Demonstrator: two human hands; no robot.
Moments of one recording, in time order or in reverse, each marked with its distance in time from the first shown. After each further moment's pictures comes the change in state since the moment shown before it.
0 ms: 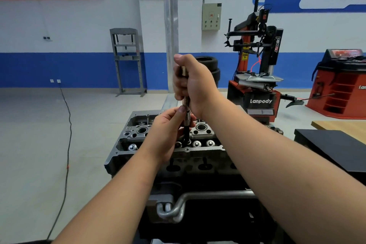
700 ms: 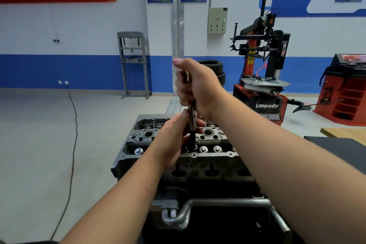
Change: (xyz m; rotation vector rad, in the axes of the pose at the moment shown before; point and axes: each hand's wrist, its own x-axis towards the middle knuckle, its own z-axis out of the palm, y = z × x) left_hand -0.001 0.003 0.000 0.046 -0.036 -0.079; right_hand 0.010 -0.006 0.000 -0.067 -0.094 0.078
